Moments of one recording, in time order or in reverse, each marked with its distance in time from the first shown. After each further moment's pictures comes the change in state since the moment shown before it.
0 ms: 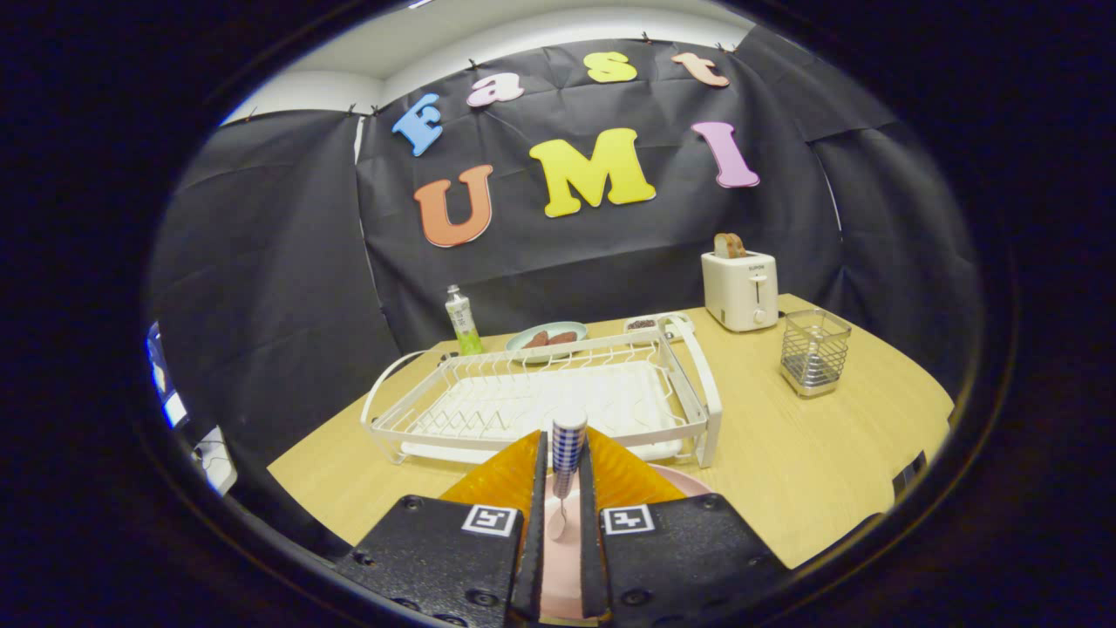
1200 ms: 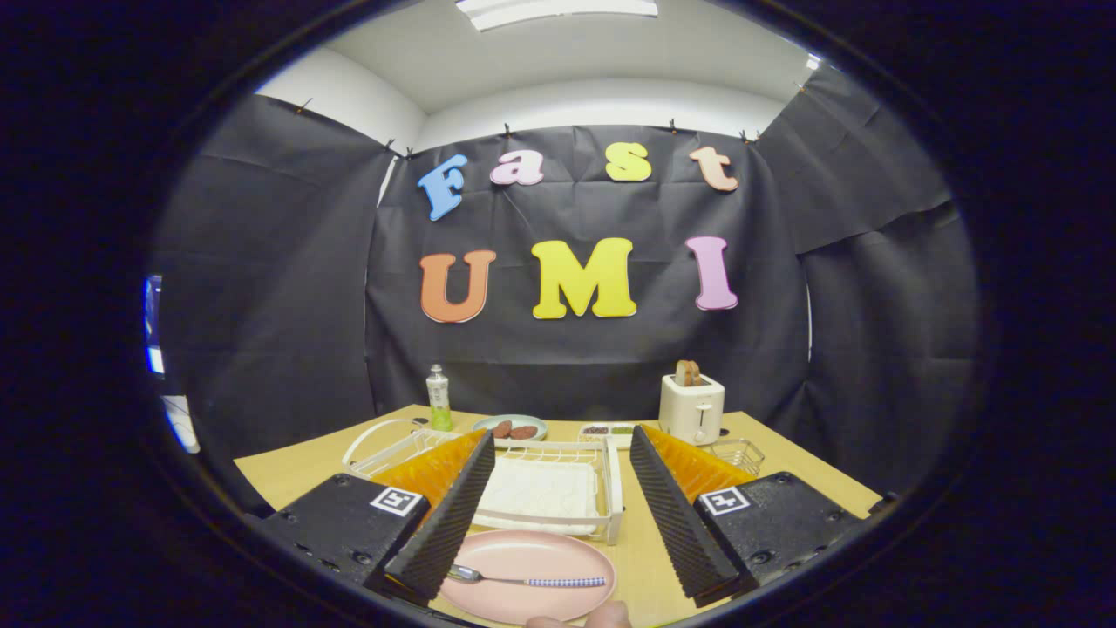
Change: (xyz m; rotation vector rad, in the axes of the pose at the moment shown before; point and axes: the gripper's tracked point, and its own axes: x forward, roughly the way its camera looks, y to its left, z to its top) arm -0.089 -0.033 0.091 -0.163 -0.322 -0.086
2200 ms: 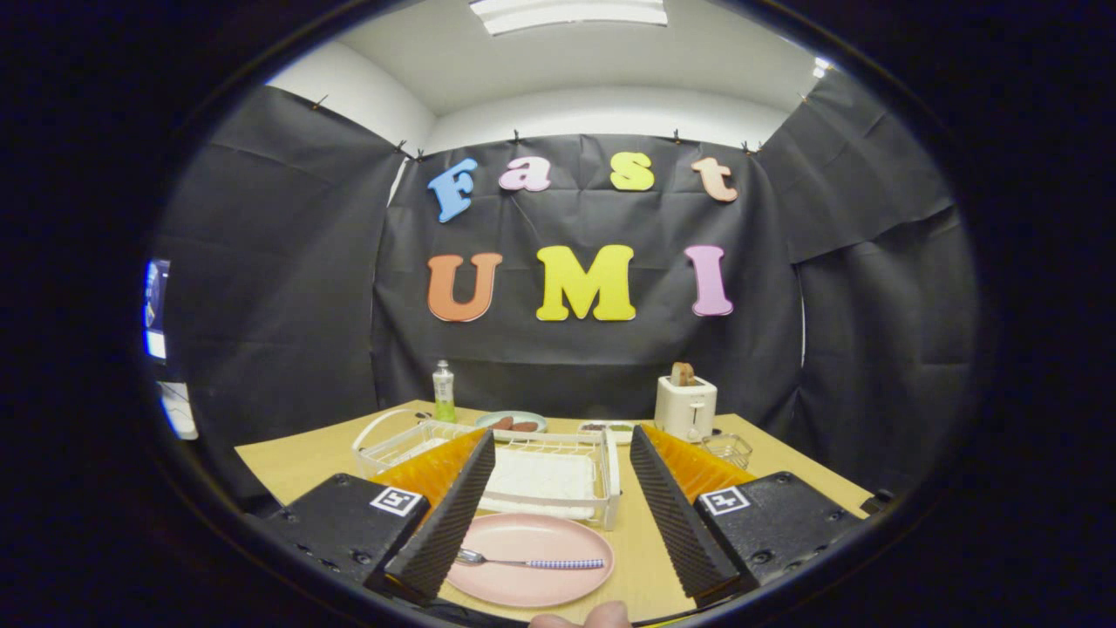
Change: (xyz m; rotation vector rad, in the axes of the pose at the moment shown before) arm -0.030 0.007 -0.015 -0.046 -0.030 -0.019
